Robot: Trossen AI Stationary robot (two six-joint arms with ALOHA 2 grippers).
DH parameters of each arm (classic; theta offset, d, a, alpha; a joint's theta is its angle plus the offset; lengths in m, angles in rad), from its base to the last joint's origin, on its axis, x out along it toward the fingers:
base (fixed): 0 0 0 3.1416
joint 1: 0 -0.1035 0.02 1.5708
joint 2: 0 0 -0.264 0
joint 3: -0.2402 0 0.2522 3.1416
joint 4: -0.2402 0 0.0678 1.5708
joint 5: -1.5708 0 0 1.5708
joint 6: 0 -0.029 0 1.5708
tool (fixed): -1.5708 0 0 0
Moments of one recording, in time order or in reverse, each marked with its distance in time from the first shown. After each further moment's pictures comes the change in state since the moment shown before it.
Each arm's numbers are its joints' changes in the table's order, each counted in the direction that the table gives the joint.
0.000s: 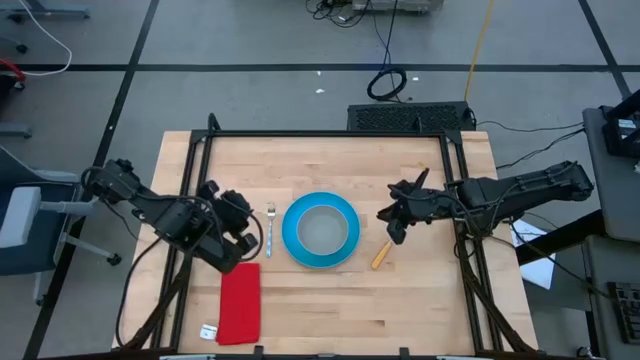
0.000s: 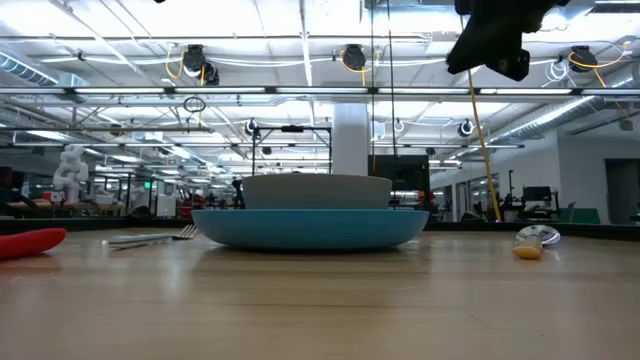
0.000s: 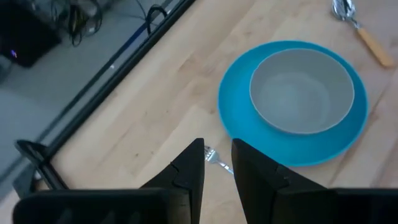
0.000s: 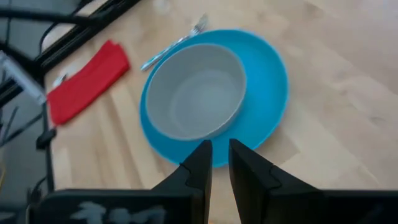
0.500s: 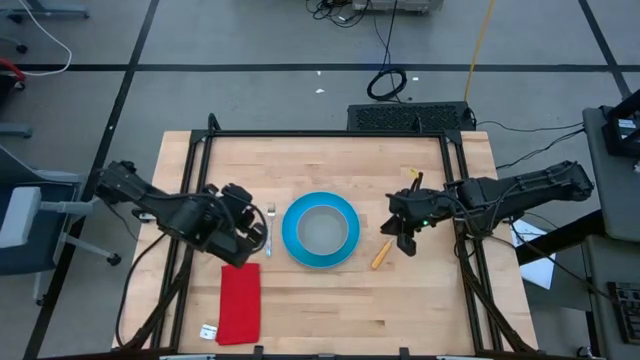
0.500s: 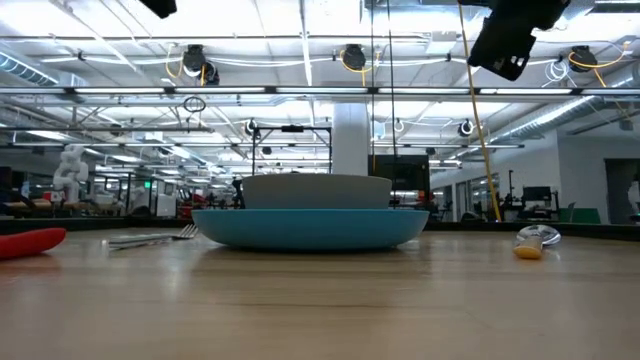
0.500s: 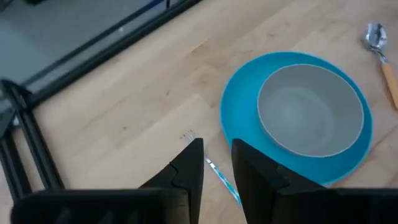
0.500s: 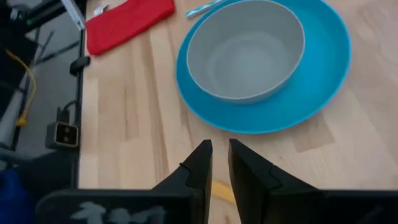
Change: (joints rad) left arm -0.067 0.039 -0.001 -0.004 0.037 0.251; right arm 0.000 0.000 0.000 -0.027 -0.226 0.217
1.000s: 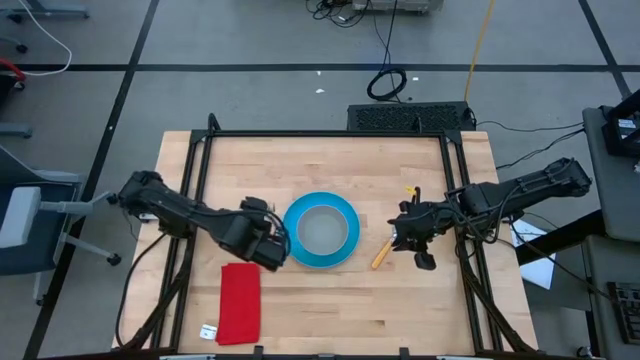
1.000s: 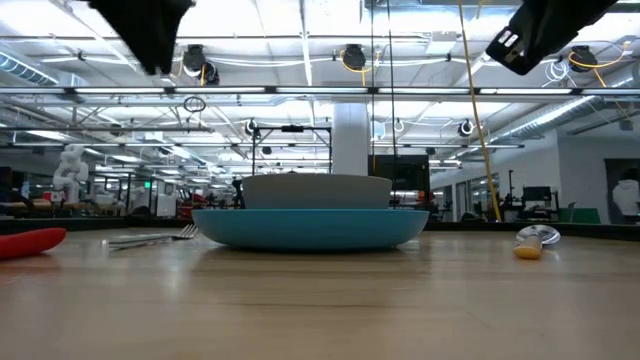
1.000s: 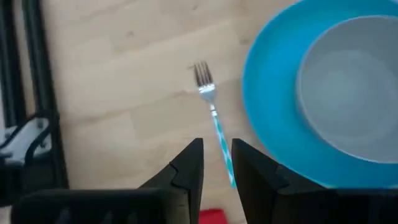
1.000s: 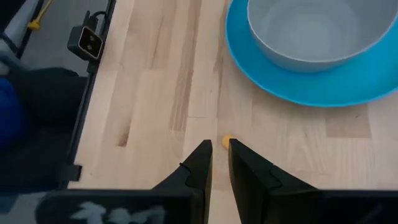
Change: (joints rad) left arm -0.086 0.228 0.001 -0.005 0.257 0.367; right arm -0.095 0.000 0.000 -0.108 -0.114 0.236
